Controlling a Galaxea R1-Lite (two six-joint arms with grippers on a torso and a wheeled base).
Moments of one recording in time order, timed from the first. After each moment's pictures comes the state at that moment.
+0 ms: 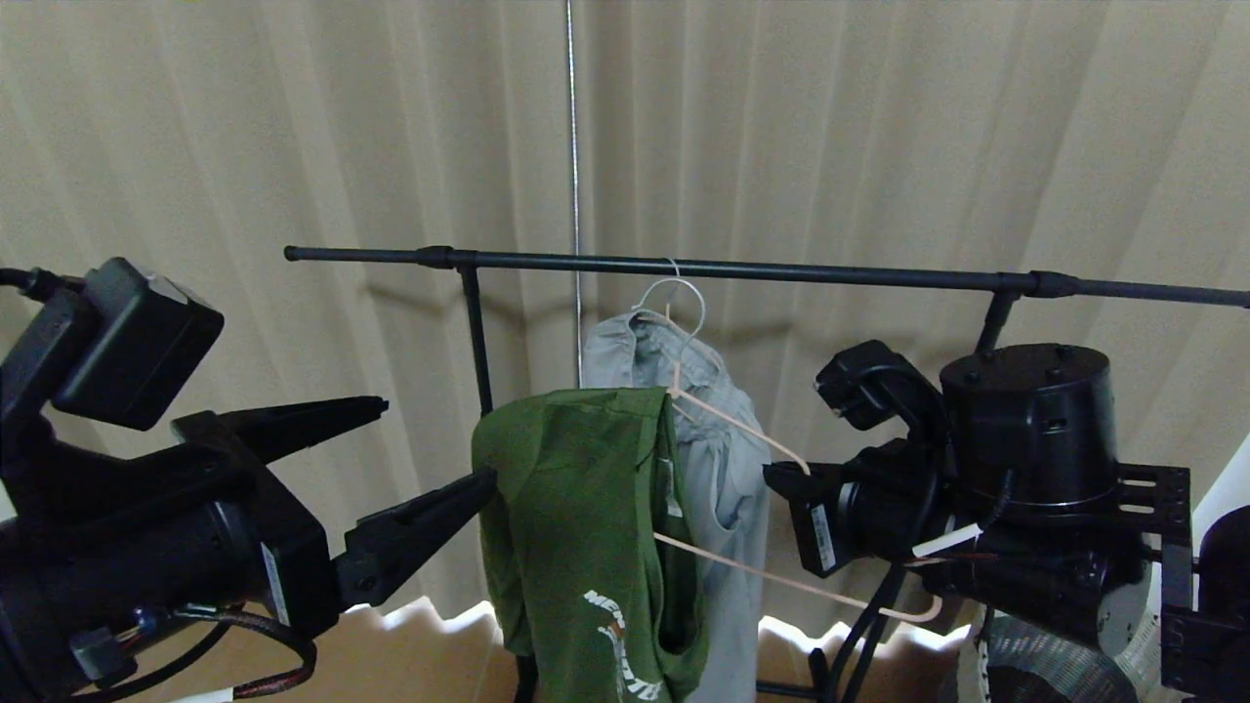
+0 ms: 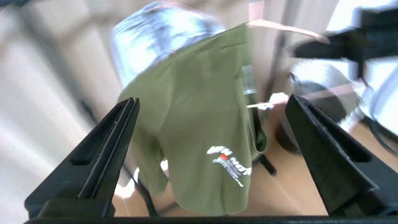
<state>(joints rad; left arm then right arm) -0.66 1.16 -0.61 -0.36 0.04 0.07 0.73 1.62 -0.75 -0.39 -0.24 0.14</state>
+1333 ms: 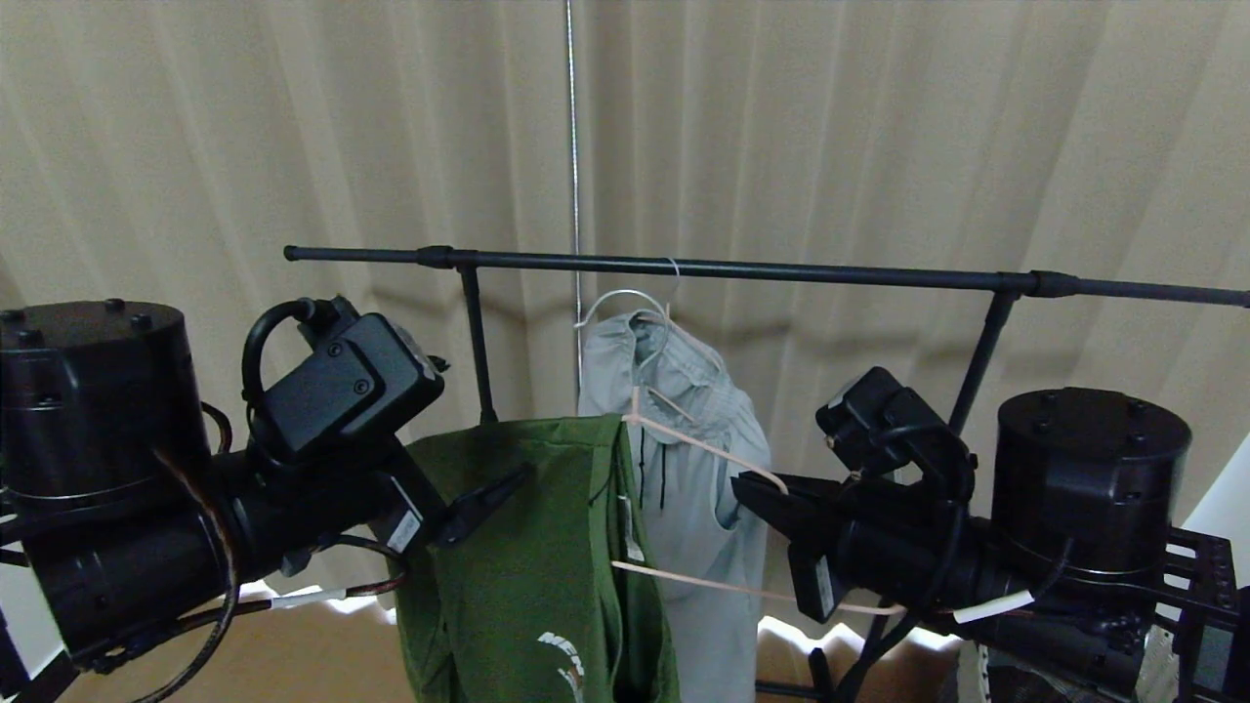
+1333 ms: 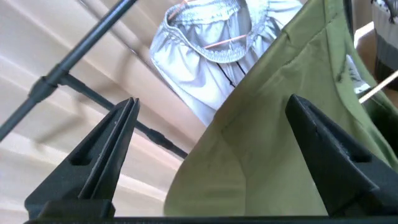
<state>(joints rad) -0.54 1.42 -0.62 -0.55 -0.02 0.59 0.77 1.62 -0.58 -0.73 -0.08 -0.02</state>
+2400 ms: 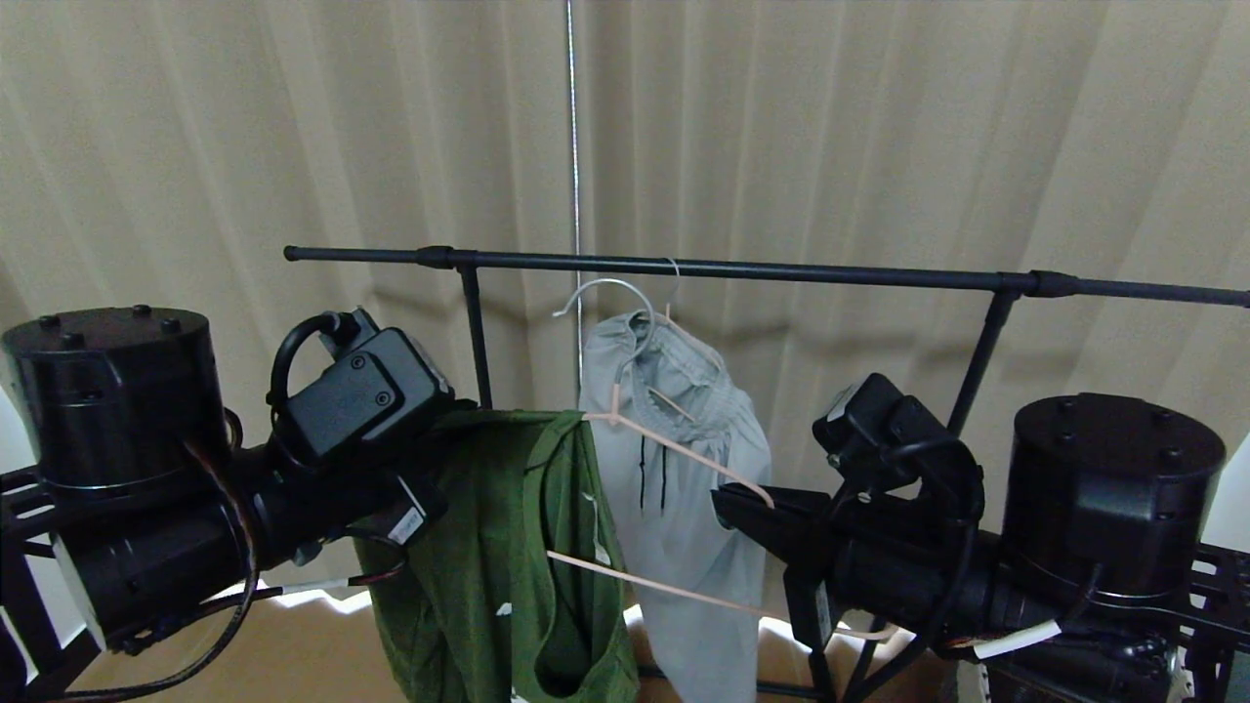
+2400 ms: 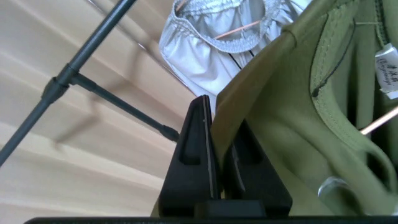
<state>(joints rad) -0.50 1.45 -0.61 -0.59 -0.02 0.67 0.82 1.60 -0.58 -0.73 -0.04 -0.02</state>
